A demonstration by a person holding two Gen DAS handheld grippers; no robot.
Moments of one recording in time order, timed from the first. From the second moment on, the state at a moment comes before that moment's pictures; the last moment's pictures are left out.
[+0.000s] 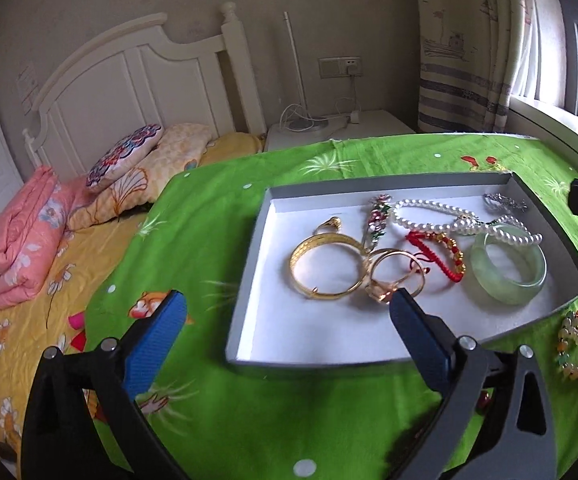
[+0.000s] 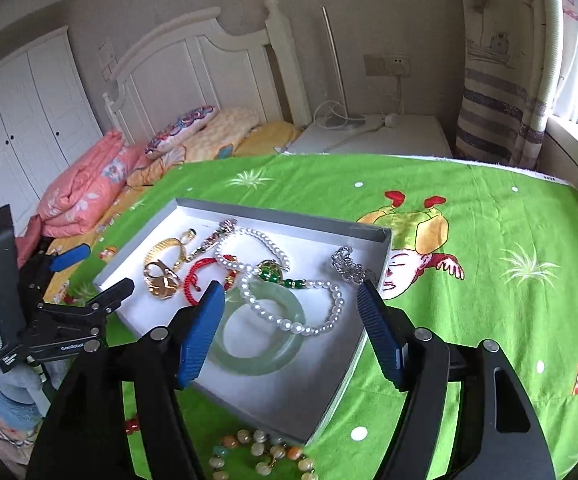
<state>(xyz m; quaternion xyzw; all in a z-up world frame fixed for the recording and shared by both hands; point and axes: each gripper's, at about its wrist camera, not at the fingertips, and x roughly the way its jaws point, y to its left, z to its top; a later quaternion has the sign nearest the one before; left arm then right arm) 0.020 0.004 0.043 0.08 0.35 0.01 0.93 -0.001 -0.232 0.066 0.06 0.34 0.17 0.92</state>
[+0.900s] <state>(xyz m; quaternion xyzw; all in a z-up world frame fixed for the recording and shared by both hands) -0.057 -0.034 0.007 0.05 0.43 -0.10 0.90 -0.119 -0.239 0.016 0.08 0.38 0.13 0.91</state>
